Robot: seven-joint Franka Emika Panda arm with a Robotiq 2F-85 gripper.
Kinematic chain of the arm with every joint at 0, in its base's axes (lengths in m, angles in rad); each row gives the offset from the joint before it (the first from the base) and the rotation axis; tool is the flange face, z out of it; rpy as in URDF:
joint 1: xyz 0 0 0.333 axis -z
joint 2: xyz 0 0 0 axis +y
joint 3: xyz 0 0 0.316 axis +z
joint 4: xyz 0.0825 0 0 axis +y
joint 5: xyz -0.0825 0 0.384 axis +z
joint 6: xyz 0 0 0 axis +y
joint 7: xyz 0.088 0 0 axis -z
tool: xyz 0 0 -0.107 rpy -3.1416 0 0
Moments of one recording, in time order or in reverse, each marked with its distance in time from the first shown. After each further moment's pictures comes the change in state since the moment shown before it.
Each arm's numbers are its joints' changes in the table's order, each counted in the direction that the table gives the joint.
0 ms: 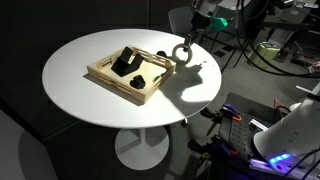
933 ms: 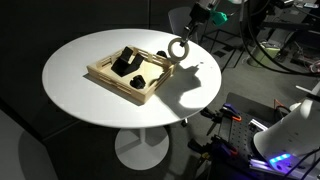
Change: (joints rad) arm -0.039 -0.064 0.003 0.007 0.039 0.000 0.000
